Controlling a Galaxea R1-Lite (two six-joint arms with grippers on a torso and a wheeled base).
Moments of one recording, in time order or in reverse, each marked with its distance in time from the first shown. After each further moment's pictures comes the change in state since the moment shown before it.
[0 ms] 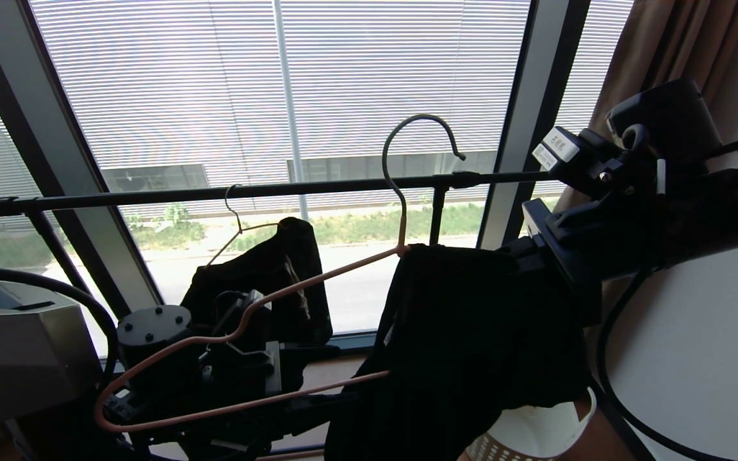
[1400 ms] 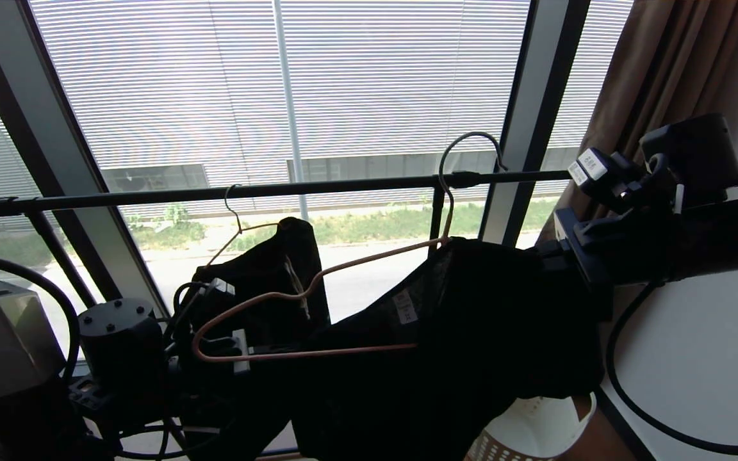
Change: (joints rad) left arm 0.135 -0.042 0.034 0.000 -0.002 -0.005; right arm -0.166 -0.019 0.190 -0.223 0.047 -0.001
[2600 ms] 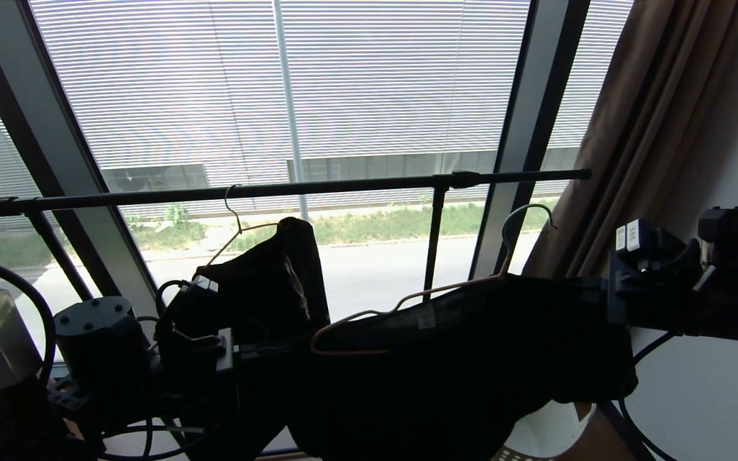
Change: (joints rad) left arm 0.050 -0.028 0.023 0.000 -0.043 -0.012; right arm -0.257 0.002 0.477 -0.657 -0.054 0.002
